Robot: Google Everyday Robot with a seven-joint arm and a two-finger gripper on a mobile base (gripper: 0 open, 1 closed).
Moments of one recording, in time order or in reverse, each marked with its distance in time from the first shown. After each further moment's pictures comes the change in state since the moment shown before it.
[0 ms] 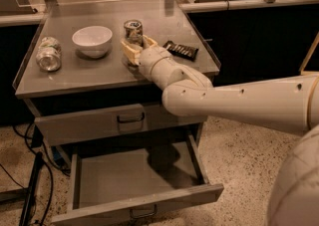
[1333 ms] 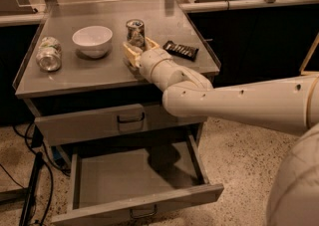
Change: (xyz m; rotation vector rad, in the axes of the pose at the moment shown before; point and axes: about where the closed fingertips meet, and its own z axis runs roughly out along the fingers) arm 0.001 0.000 -0.001 0.003 -0.001 0.001
